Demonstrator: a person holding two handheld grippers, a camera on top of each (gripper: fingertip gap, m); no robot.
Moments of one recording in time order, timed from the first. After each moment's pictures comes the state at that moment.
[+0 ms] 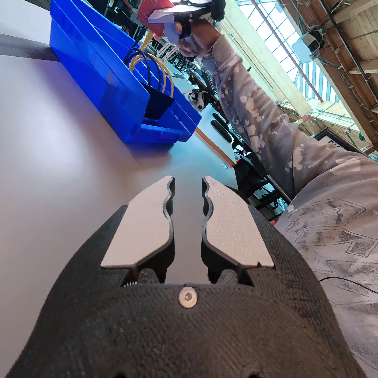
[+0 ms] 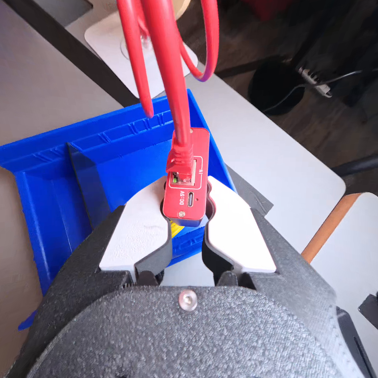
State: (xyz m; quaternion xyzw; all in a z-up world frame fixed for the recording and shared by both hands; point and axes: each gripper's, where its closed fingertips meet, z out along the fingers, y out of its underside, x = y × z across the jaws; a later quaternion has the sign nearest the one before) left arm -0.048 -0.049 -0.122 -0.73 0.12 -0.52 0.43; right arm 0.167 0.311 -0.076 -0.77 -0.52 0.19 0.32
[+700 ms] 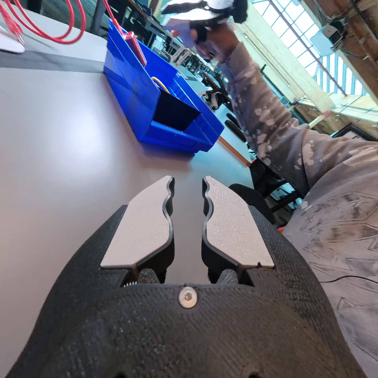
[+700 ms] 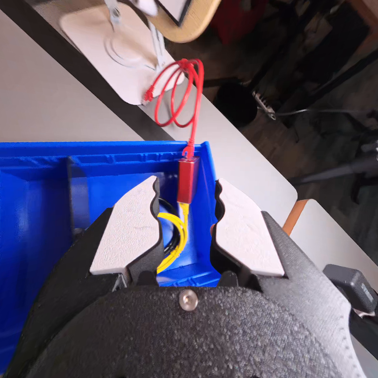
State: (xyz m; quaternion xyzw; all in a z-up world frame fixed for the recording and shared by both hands) left arm -0.062 -0.044 -0.129 -0.74 0.12 -0.48 0.46; right arm 0.151 0.291 -0.060 -0.74 -0.54 0.09 0.39
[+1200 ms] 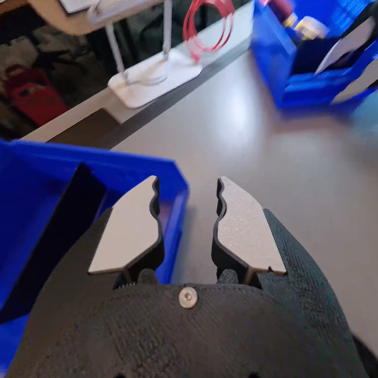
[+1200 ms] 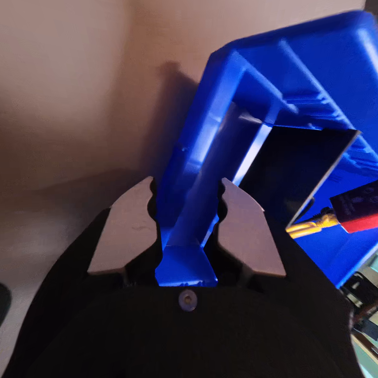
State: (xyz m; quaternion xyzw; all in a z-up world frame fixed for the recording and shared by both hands) left arm -0.202 -0.057 -0.109 -0.86 0.17 -0.02 0.48; right arm 0.118 0.091 -0.208 -0.63 -0.75 -0.09 0.17
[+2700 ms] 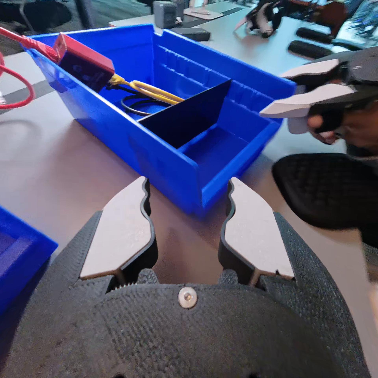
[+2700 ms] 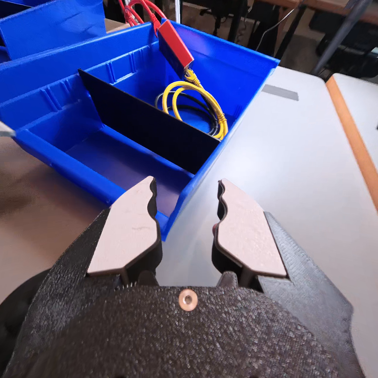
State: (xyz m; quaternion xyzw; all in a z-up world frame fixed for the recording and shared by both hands) left arm 0.072 -0.043 -0.166 -0.80 0.25 -0.23 0.50; right arm 0.239 0.009 -0.163 -0.78 -0.32 0.13 0.52
